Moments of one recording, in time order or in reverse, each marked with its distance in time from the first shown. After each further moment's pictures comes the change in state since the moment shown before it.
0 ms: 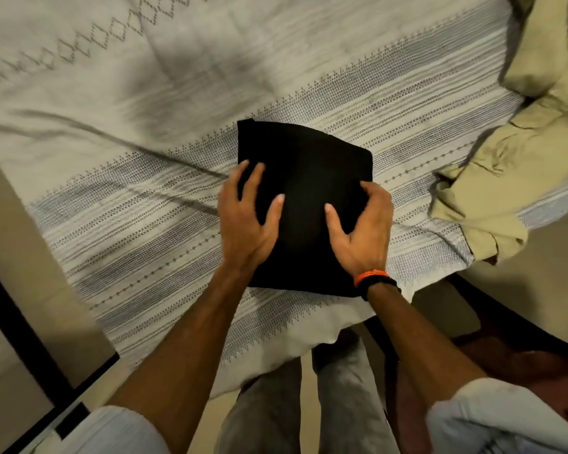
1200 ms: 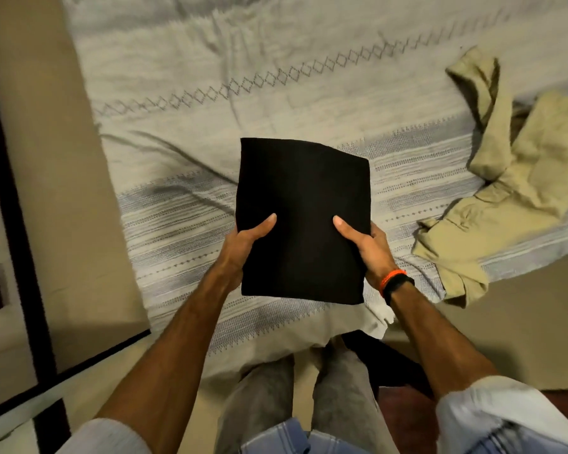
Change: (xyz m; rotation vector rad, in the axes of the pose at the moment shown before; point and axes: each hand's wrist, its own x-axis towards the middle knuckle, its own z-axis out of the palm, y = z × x) left_hand -0.040 0.034 -0.114 -1.030 -0.317 -0.804; right_hand -0.011 -0.070 -0.087 0.790 -0.532 0.471
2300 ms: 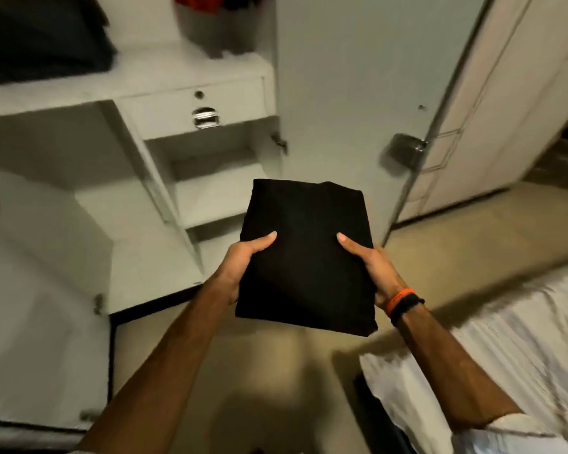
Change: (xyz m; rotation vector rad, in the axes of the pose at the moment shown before) left_hand -0.623 -0.292 -0.167 -0.992 1.007 0.656; right_hand -0.480 0.163 0.304 -0.757 -1.468 0.044
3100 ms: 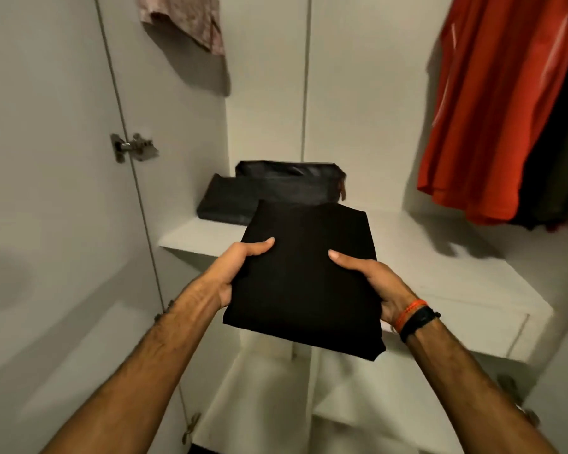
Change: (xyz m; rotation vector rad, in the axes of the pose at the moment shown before) left_hand 0.038 0.371 -0.291 -0.210 0.548 0.364; right_hand 0.303 -0.175 0.479 -0.231 -0.733 0.038
